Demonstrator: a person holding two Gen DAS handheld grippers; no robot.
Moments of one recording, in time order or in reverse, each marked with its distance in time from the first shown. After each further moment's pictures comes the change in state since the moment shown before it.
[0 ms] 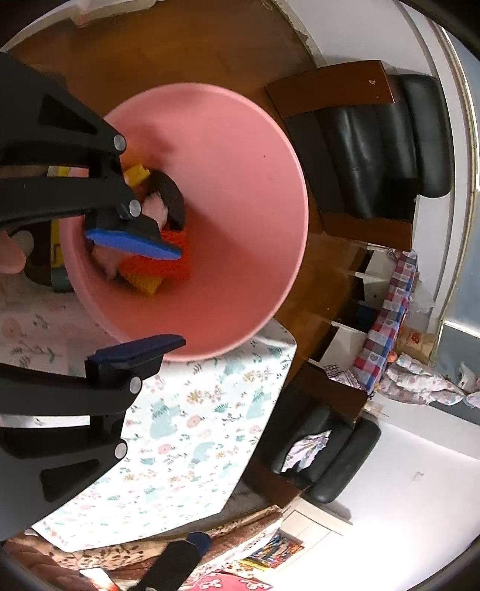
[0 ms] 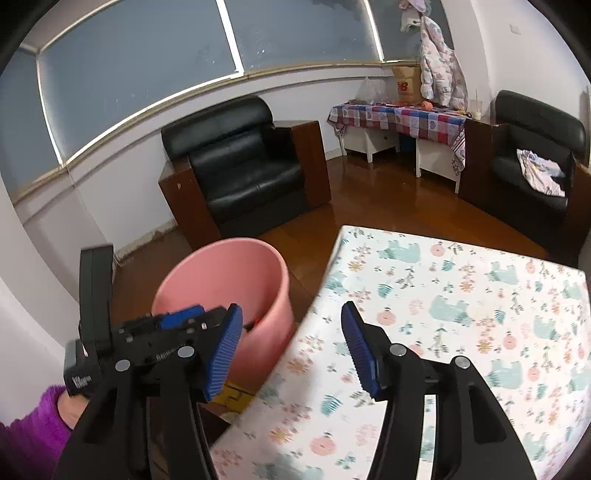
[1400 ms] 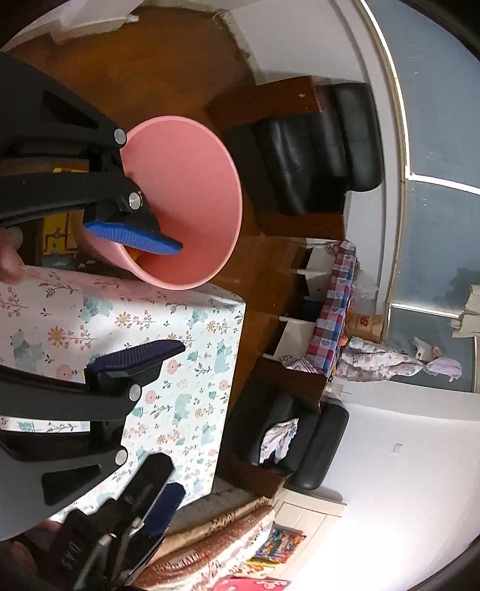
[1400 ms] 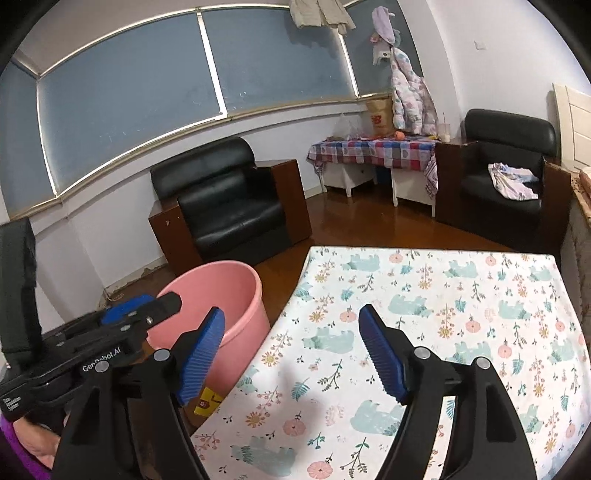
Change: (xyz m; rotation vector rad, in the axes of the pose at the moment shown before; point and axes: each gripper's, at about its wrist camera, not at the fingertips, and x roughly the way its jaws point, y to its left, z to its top) left arm -0.088 -0.085 -0.026 0.129 -0.239 0.078; right arm -0.054 -0.022 -0.047 0.071 -0.172 -0.046
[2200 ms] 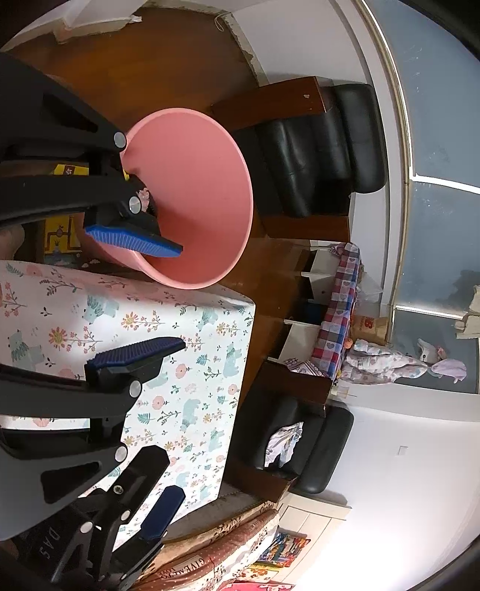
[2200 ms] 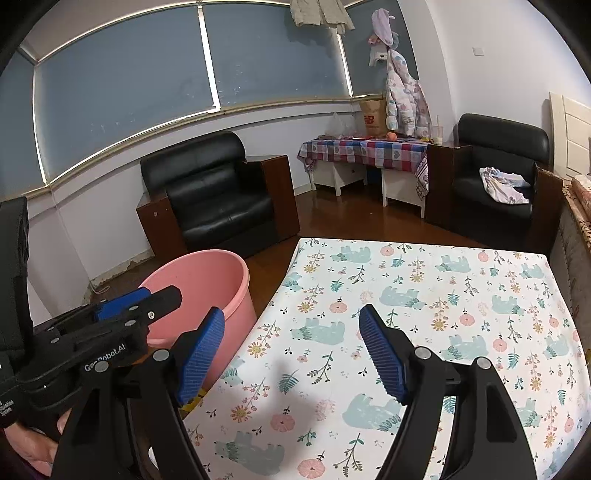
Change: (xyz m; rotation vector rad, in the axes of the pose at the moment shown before) left arm 0.016 0.003 -0.015 -0.002 0.019 0.003; right arm 0.008 0.004 -0.016 -0.037 -0.009 -0.053
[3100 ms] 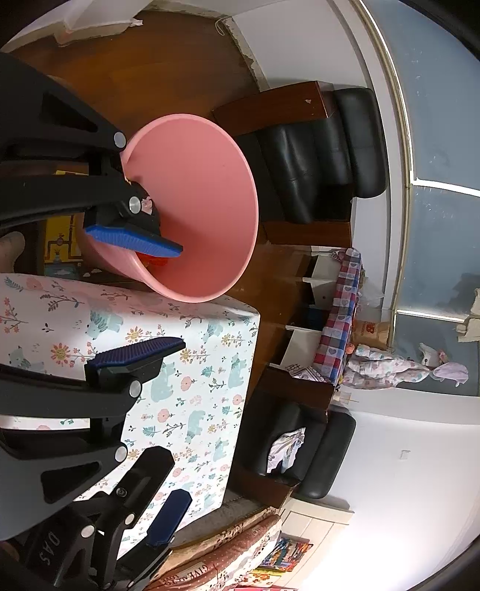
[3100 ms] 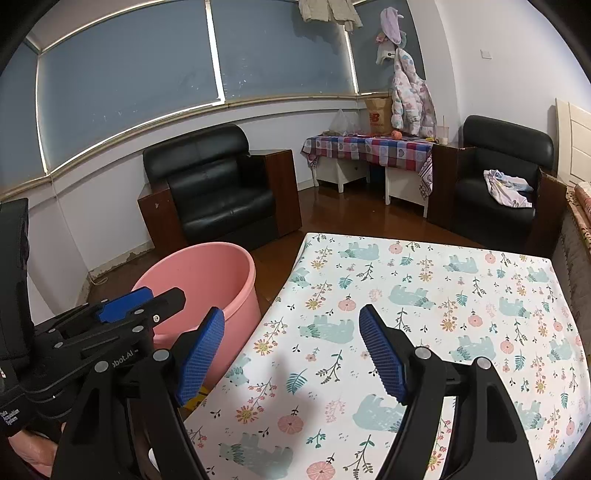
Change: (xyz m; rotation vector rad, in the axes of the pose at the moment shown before) left arm 0.005 0.006 -0.005 0.005 0.004 0.022; right arm 0.015 0.007 -0.001 -0.027 0.019 -0.002
